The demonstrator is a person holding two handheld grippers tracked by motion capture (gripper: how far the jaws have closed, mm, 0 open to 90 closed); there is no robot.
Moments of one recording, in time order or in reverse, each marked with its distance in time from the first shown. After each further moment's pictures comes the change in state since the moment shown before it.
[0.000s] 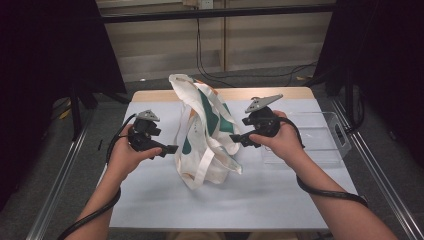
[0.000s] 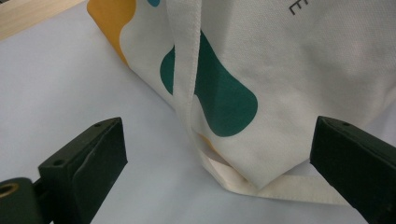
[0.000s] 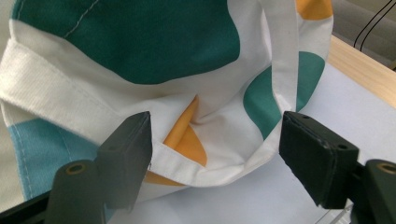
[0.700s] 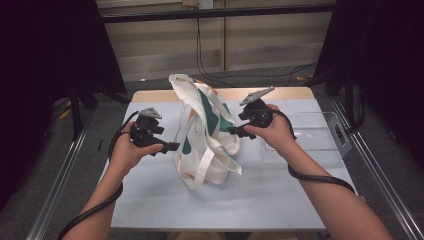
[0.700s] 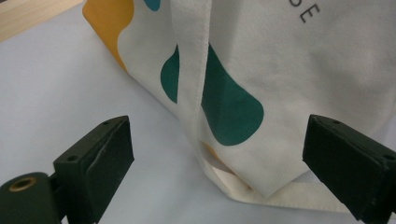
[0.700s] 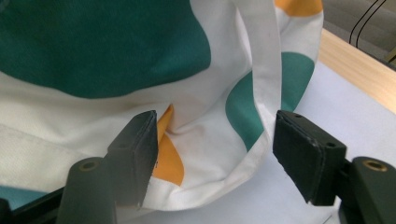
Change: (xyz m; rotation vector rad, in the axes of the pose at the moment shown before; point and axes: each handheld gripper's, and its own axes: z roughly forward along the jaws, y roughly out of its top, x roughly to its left) left arm 0.007 0.007 0.007 0.004 -0.020 0.014; right arm -0.021 0.010 0.025 0.030 -0.013 0.020
